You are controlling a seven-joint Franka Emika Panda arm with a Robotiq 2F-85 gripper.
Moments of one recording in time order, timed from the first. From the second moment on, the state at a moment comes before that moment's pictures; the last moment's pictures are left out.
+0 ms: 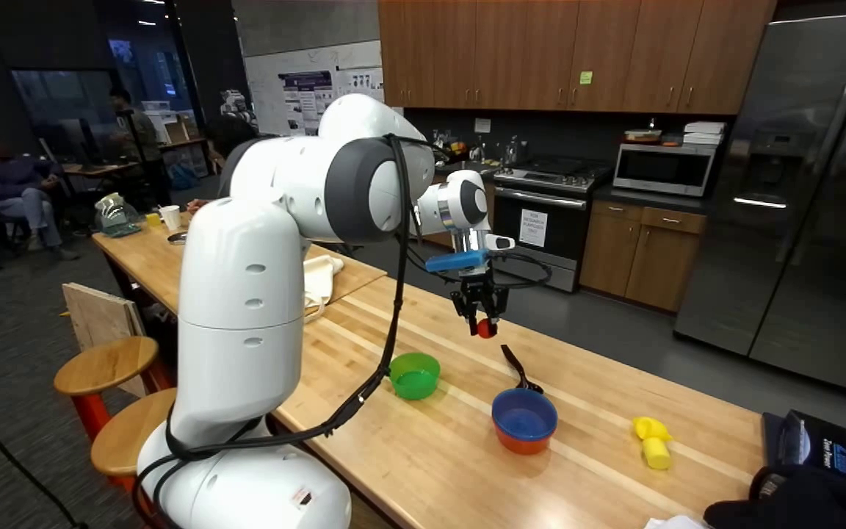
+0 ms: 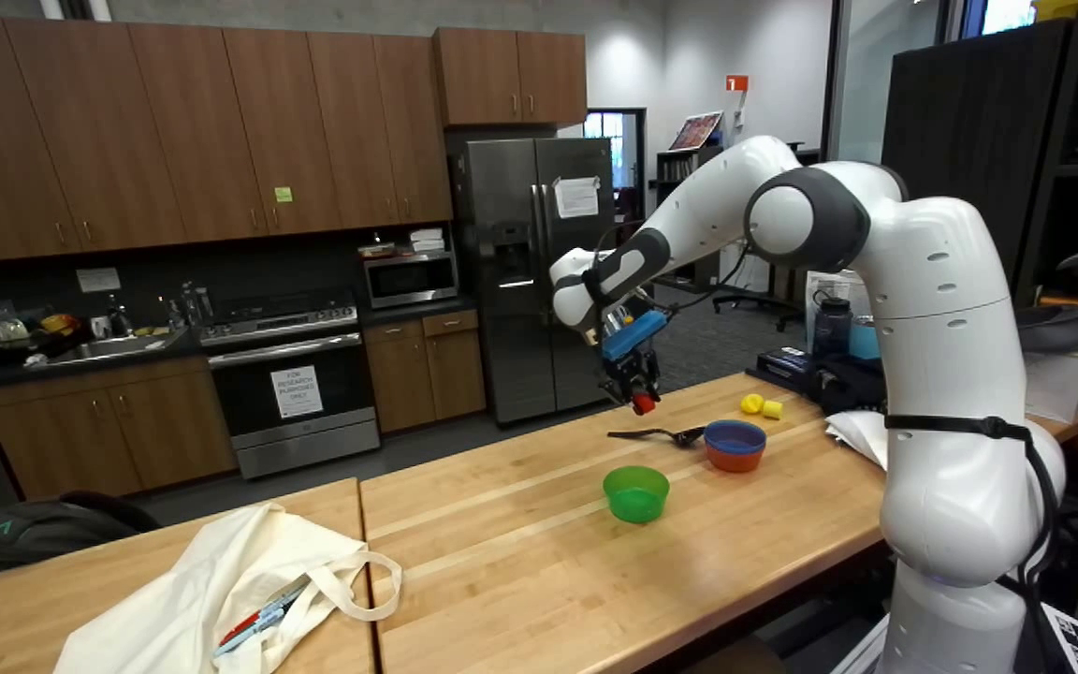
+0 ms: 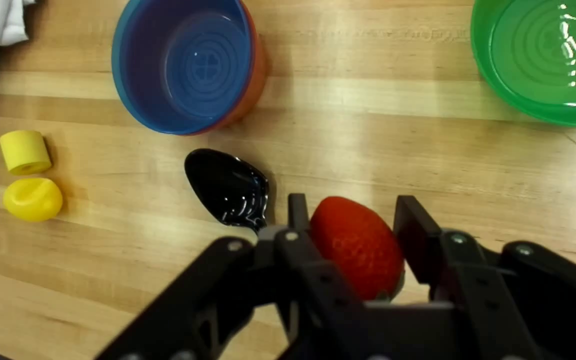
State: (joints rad) arm 0.03 0.29 -0.01 -1.79 -0.30 1.72 0.27
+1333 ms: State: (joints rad) arm 0.11 0.18 0.01 -2.10 -0.38 1.73 0.33
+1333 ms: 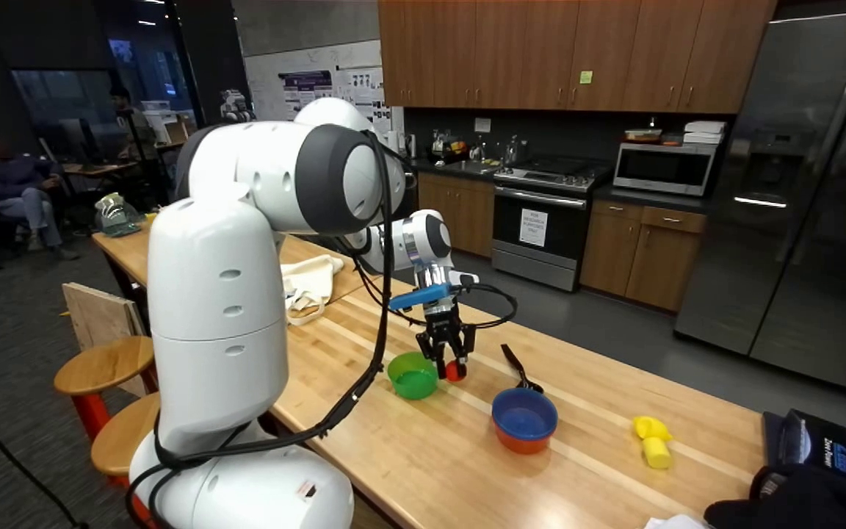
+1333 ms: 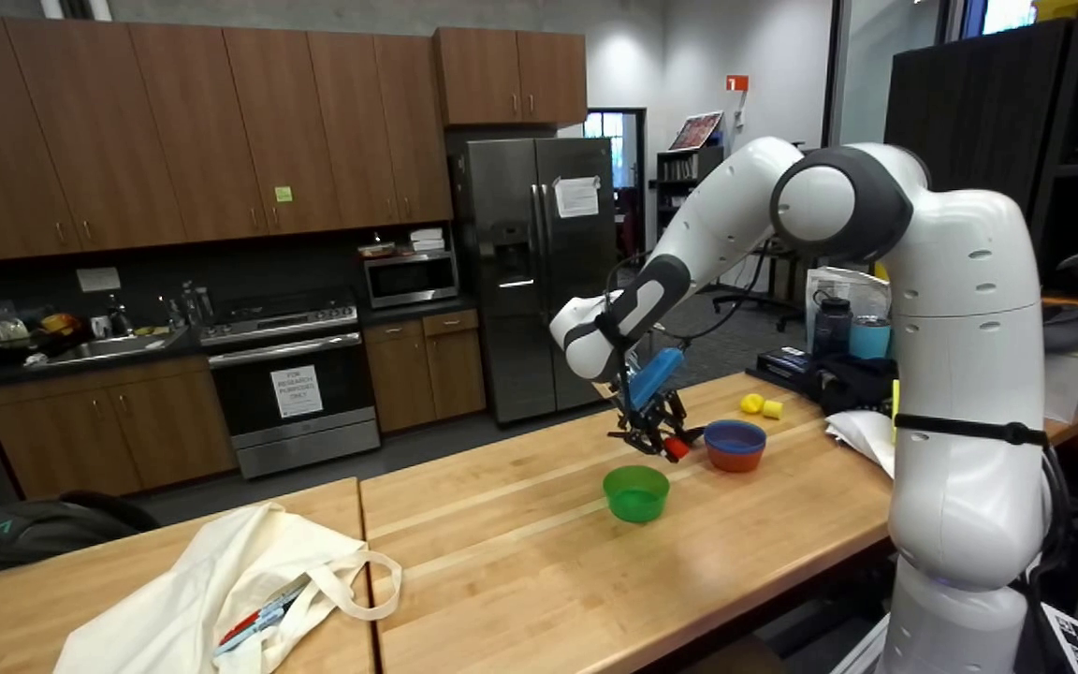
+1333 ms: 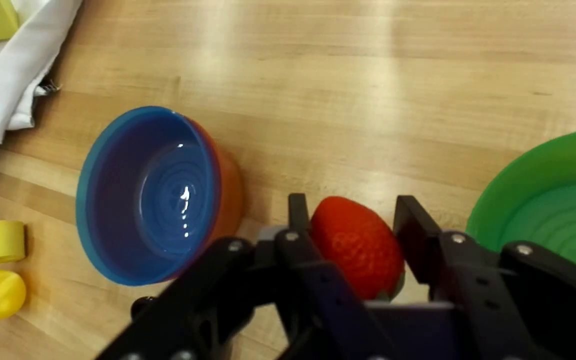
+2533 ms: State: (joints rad) arm 0.13 0.11 0.07 -2.19 -0.41 1.74 0.35
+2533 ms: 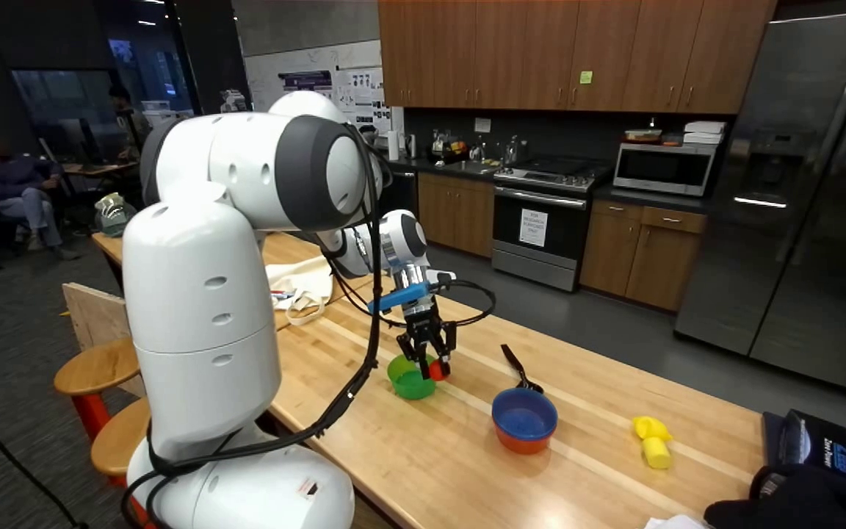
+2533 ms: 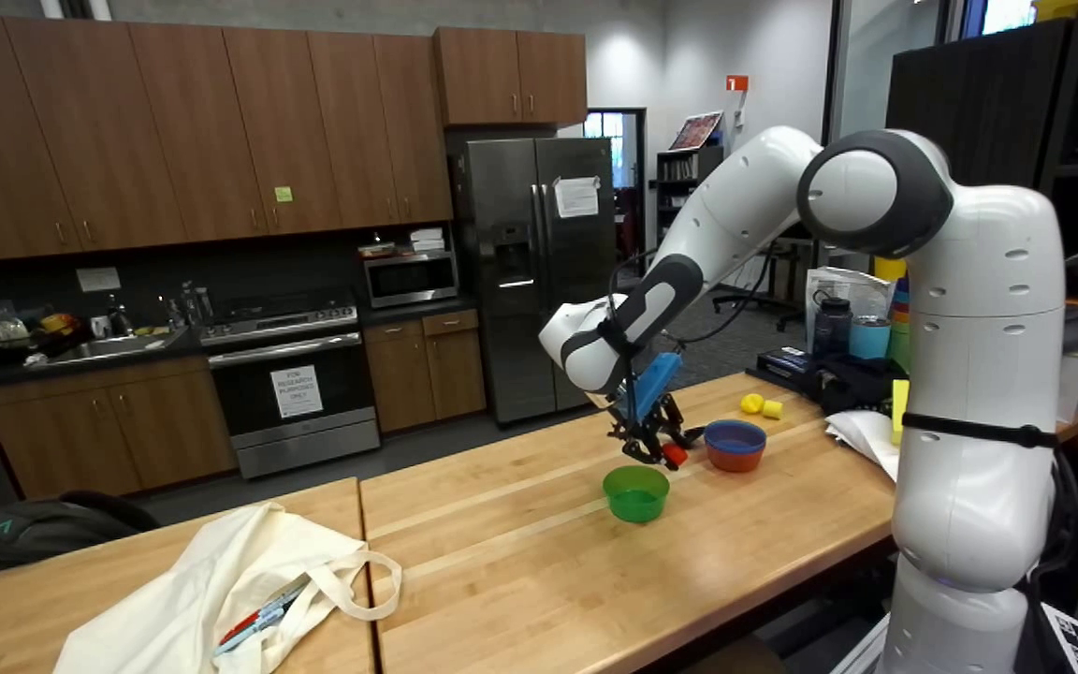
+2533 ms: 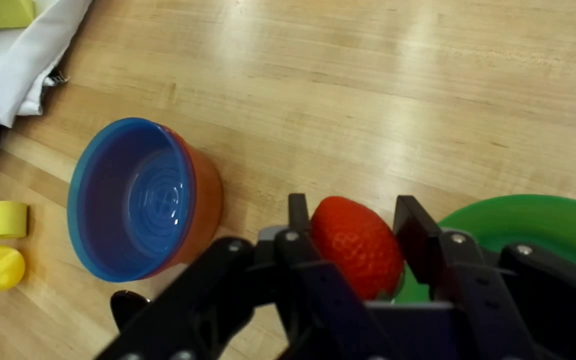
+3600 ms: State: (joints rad) arm 0.16 0.10 0.12 -2.20 -0.43 1.74 0.35
